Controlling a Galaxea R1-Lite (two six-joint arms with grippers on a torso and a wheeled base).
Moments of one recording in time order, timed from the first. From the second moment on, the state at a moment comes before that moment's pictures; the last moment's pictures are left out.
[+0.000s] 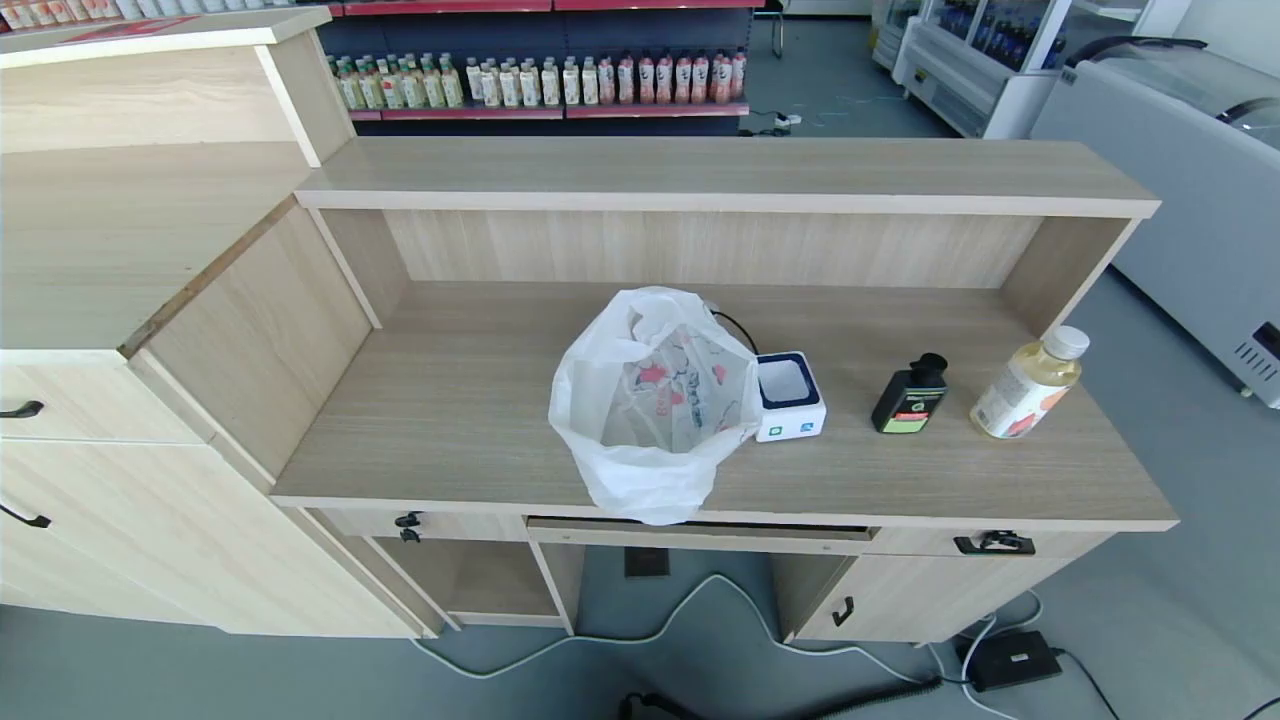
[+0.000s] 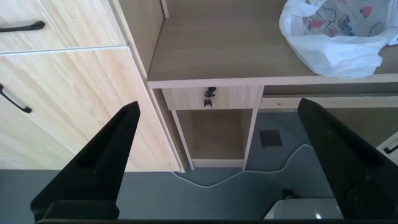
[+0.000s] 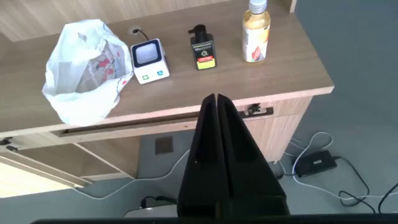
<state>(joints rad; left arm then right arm) 0.00 0.00 0.00 -0.06 0.01 0.10 0.03 0.28 -0.32 0.01 -0.08 0.12</state>
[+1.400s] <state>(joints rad) 0.00 0.00 0.00 -0.06 0.01 0.10 -0.36 1.75 -0.67 -0.77 0.15 -0.32</state>
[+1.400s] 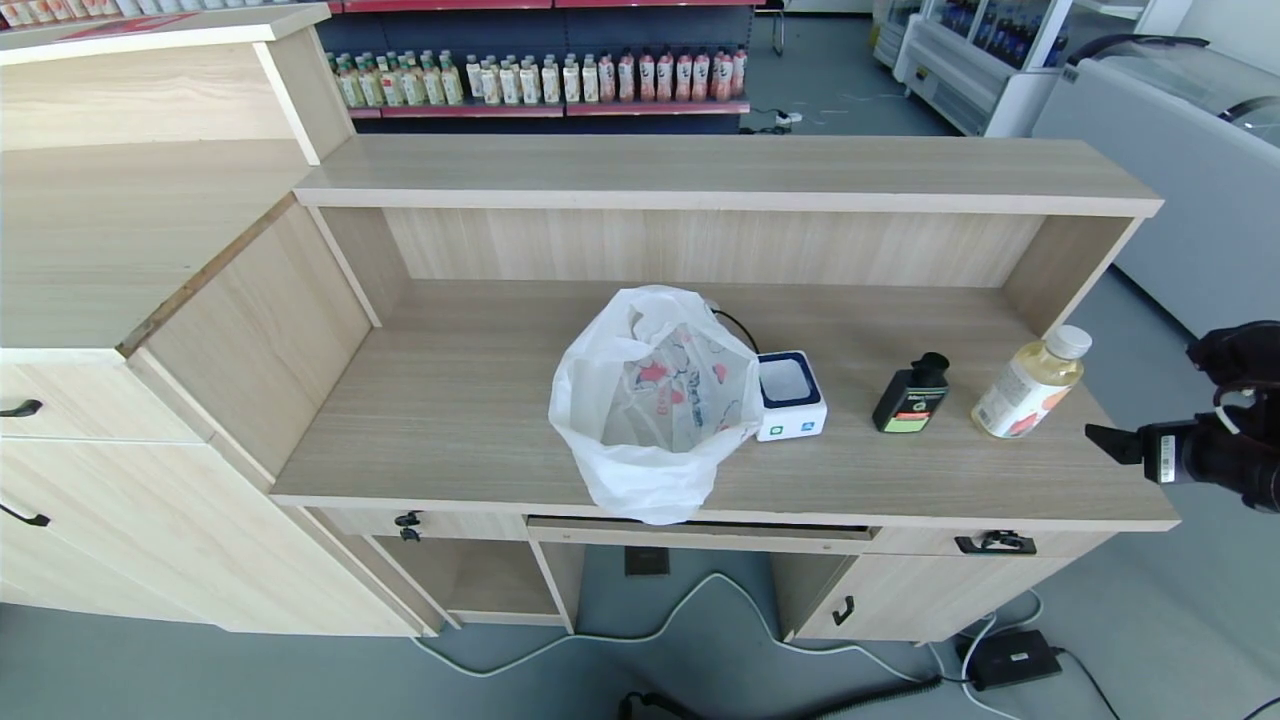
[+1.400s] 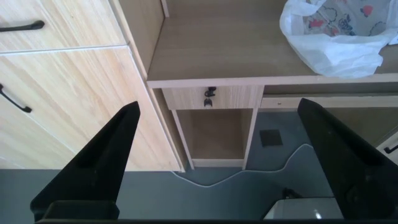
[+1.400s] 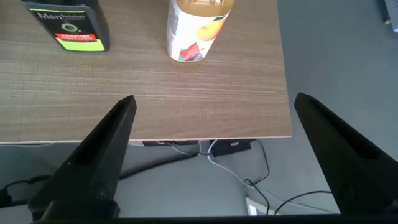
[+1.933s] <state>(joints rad) 0.00 0.00 0.00 -0.06 0.01 0.10 -0.30 1.92 -0.74 -0.95 0.22 -0.38</state>
